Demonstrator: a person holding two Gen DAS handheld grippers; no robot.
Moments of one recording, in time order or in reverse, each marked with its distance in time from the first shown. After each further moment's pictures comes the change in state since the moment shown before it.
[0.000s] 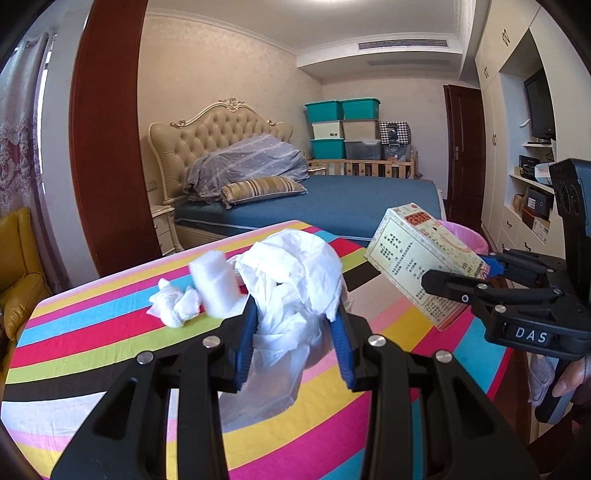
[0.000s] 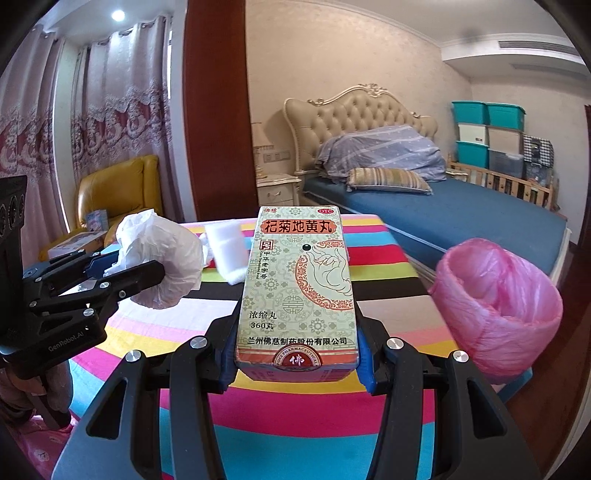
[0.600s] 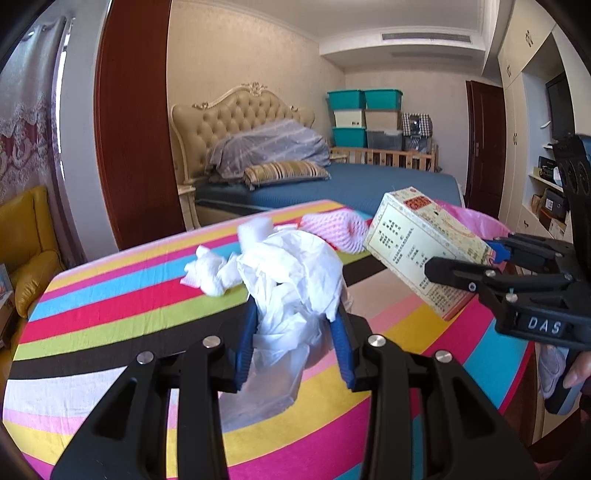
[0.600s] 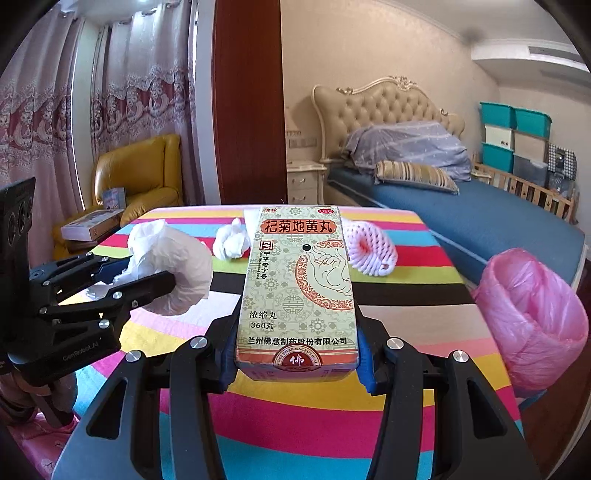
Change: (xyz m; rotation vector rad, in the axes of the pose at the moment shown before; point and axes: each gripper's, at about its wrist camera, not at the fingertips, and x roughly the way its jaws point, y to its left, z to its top) left arm -0.018 0.032 -0.026 -0.049 0.048 0.070; right arm 0.030 0.051 0.005 -0.083 0.047 0.071
